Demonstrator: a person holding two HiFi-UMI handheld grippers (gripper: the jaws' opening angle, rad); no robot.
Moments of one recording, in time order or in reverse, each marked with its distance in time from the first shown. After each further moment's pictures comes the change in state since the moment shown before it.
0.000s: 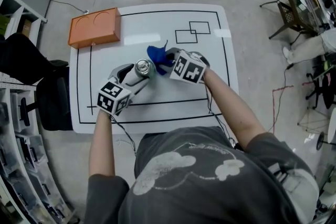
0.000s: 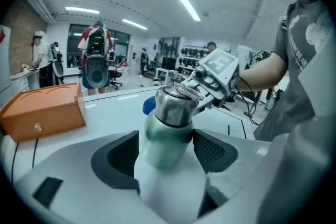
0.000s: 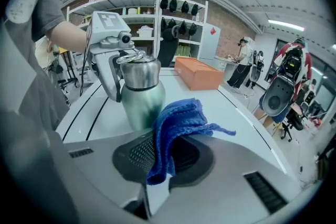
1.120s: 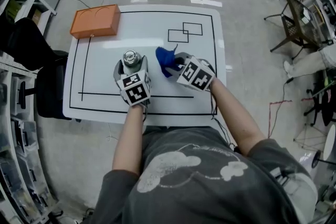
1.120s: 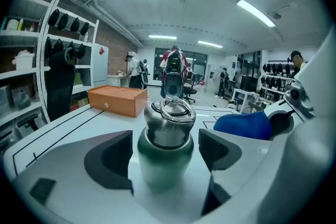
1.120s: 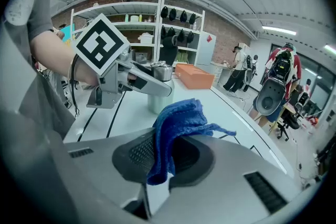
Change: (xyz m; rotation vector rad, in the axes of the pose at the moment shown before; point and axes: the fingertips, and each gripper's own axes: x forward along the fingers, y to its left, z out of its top) left arm 0.007 0.011 0.010 -0.427 -0.218 0.849; right arm -0.069 0.023 -0.045 0.001 -0.069 -0.037
